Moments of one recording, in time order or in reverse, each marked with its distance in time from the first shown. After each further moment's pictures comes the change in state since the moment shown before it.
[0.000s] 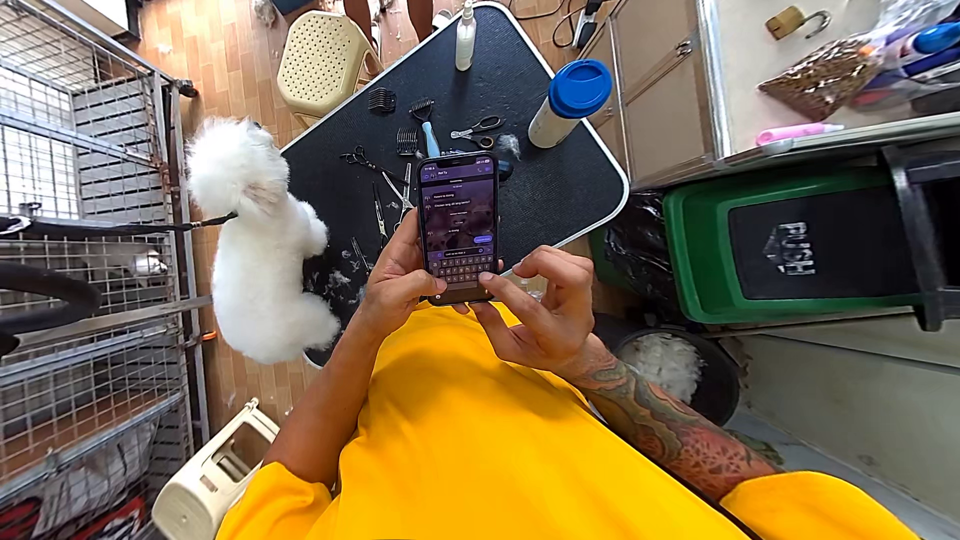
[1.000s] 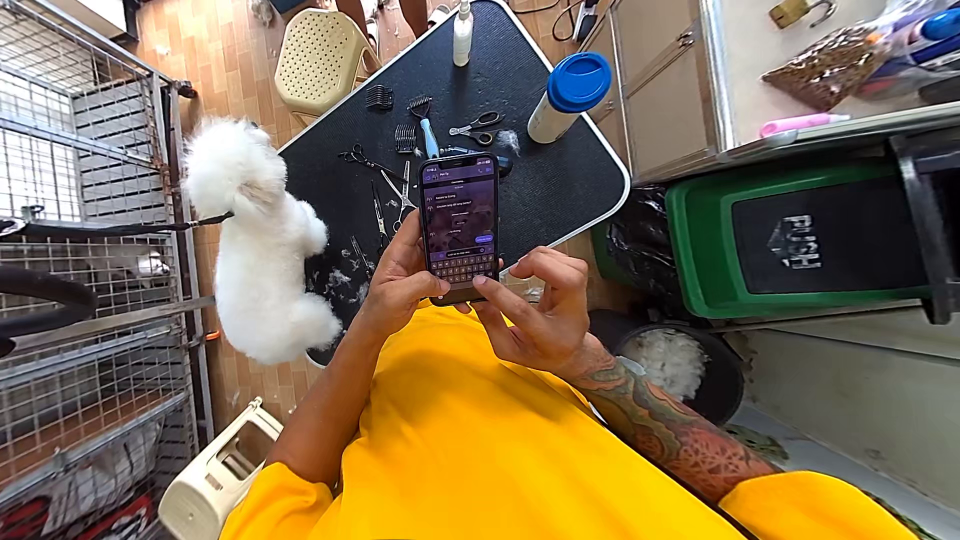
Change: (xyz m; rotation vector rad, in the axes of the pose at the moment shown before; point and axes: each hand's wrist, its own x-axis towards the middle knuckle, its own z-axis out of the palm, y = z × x) left_hand -0.002 -0.006 0.002 0.003 0.014 -0.022; right_hand -0.007 -0.001 -0.001 0.025 -0.026 0.006
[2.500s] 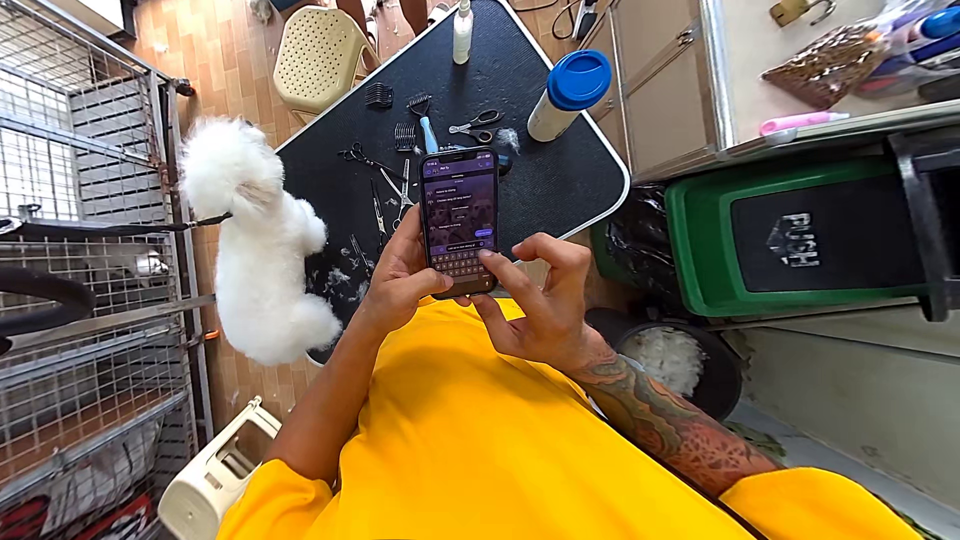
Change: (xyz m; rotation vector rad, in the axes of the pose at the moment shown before) left_hand 0.002 0.004 0.003 0.071 0.014 -0.014; right_hand 0.006 0.002 0.000 -0.094 -0.044 0.067
